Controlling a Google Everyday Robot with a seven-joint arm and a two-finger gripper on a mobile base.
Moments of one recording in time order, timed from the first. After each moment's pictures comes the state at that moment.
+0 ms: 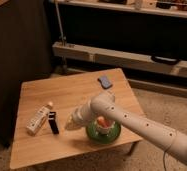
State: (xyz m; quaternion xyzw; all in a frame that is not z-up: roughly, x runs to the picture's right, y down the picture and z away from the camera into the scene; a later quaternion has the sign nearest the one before) arm -0.108 0.200 0.735 -0.07 -0.51 -0.45 0.73
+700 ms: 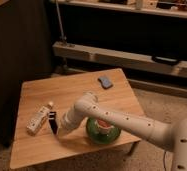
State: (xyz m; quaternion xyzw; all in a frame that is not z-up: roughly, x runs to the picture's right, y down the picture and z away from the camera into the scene) arm -0.174 0.231 0.767 -0.11 -0.46 -0.54 0.70
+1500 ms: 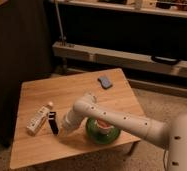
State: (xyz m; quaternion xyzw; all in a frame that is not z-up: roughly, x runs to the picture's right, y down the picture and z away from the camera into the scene) arm -0.176 0.229 0.777 -0.11 -0.50 -0.51 0.69
